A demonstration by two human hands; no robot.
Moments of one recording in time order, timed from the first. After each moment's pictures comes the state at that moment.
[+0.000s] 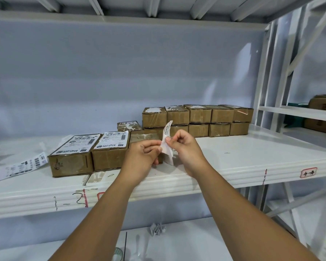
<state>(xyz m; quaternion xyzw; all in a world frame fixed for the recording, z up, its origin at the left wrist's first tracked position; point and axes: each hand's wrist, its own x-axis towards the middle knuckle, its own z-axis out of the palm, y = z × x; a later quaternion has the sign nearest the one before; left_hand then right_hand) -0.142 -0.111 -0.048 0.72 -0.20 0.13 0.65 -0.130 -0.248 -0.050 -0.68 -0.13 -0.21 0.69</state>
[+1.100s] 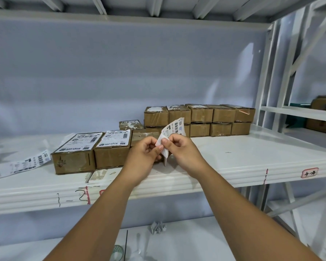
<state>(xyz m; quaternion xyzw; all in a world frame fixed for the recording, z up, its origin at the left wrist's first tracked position) -0.132 -0.106 -0.057 0.73 -0.23 0.14 0.62 -0.136 -0.245 -0.052 -0.76 -0.18 -0.19 0.60</state>
